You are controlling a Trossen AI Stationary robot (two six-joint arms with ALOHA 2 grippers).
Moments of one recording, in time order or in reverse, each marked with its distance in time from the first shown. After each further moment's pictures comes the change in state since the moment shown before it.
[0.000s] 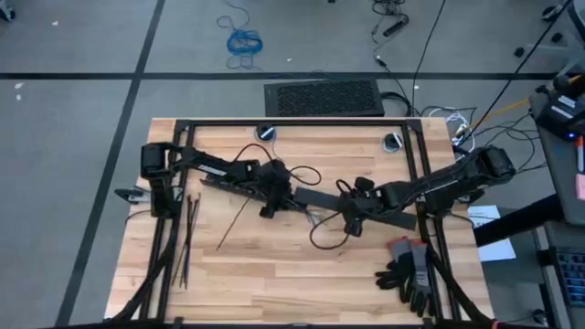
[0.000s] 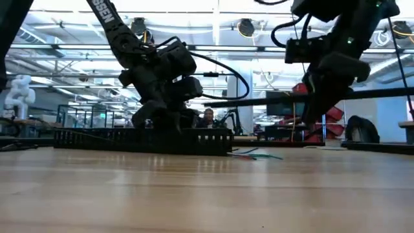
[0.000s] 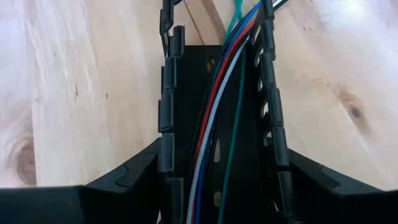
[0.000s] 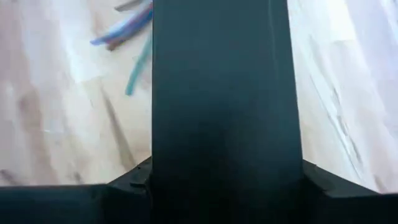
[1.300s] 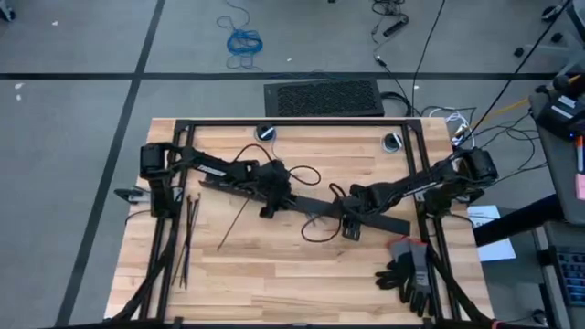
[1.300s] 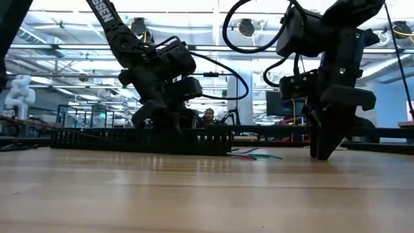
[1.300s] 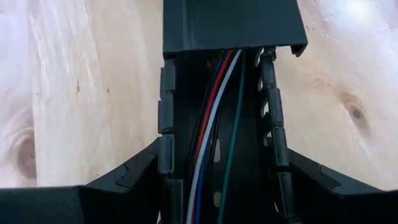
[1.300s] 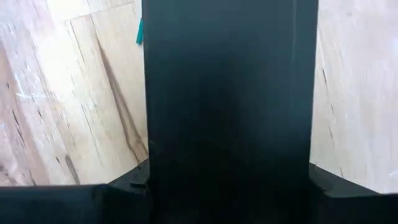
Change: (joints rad) left arm -0.013 0.000 -0.003 0.010 -0.023 -0.035; right arm -0.098 0.172 -0.033 0.112 -0.233 -0.068
